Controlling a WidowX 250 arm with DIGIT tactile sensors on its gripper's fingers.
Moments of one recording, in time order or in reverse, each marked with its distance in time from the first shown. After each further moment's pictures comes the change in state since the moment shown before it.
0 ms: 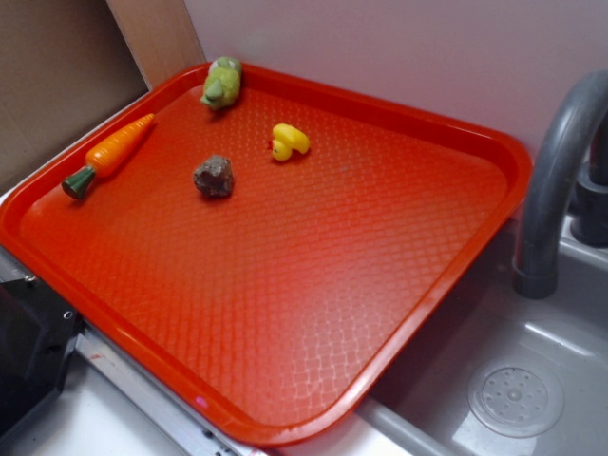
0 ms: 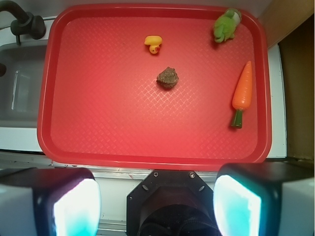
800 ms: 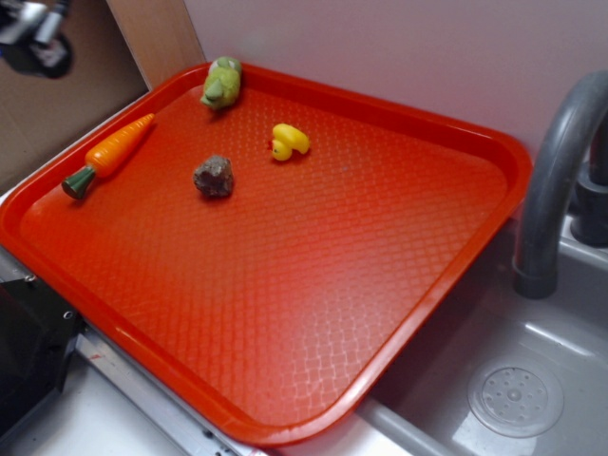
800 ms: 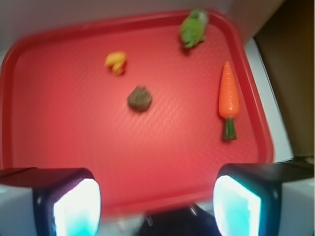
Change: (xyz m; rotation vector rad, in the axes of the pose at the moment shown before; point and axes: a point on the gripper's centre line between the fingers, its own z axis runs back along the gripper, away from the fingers) arm 0.031 0.026 -0.062 0.063 -0.147 0.334
